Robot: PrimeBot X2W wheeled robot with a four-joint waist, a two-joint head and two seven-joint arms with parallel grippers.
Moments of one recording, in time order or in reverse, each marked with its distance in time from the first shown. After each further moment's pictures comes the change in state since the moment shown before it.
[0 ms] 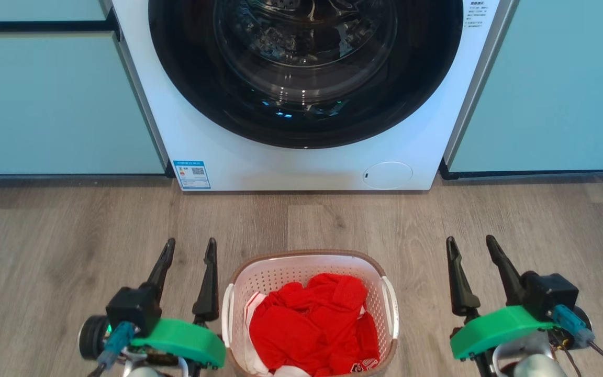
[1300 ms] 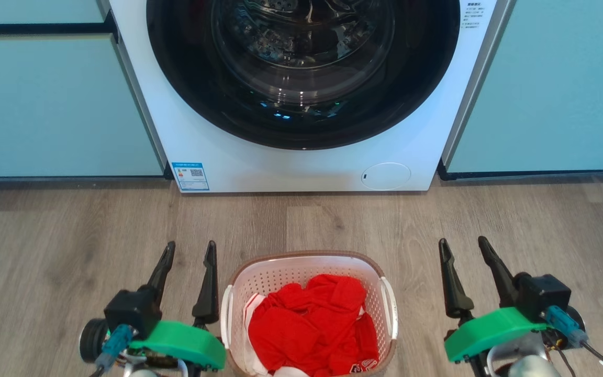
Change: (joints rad) left arm 0.013 0.000 0.000 -0.006 -0.018 -0.001 0.000; right arm 0.000 0.000 0.024 -0.001 0.000 0.000 0.000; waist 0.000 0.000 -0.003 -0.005
